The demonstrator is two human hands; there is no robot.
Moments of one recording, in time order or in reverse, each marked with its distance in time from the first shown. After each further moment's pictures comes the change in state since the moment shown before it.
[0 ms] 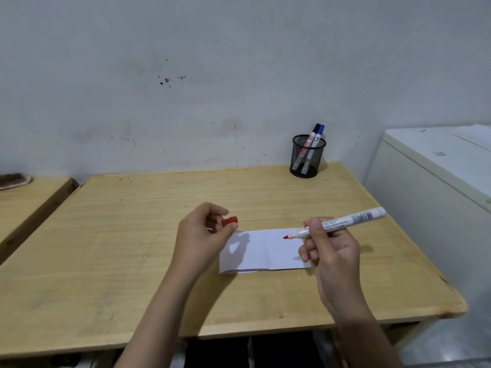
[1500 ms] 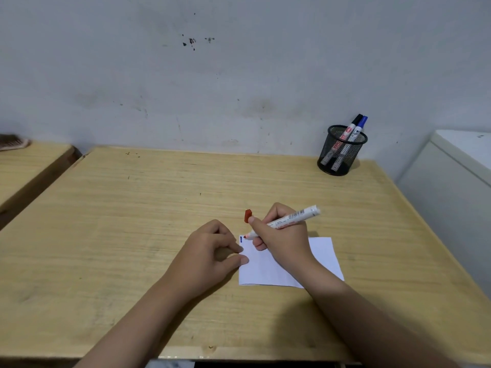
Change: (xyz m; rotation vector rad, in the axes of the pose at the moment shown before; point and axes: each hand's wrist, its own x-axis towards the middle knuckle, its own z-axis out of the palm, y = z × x) left_hand 0.009 -0.071 -0.018 0.246 -0.282 0.167; right_hand 0.053 0.079 0.078 -0.434 -0.303 0.182
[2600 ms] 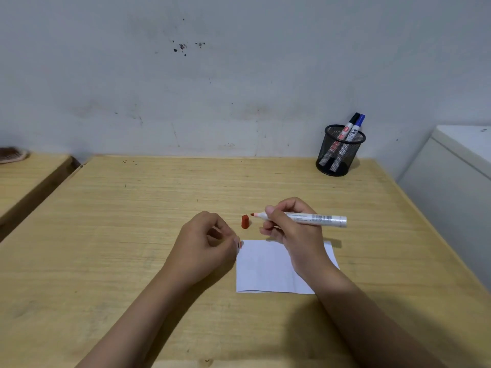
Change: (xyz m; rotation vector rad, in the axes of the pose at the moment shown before) left_hand 0.022 0.008 -0.004 -0.116 0.146 -0.135; right_hand 0.005 -0.012 -0.018 0.368 0.019 0.009
